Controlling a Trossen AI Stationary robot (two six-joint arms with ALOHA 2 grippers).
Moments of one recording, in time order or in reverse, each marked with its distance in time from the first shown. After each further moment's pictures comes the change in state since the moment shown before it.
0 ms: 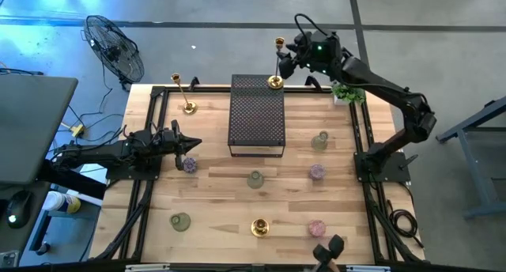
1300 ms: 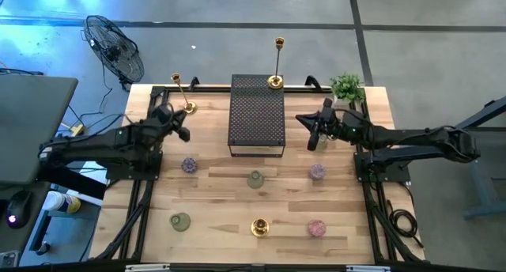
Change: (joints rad) left arm 0.084 0.344 0.382 -0.386 -0.621 -0.266; right arm 0.413 -0.617 -1.089 0.719 0.079 -0.035
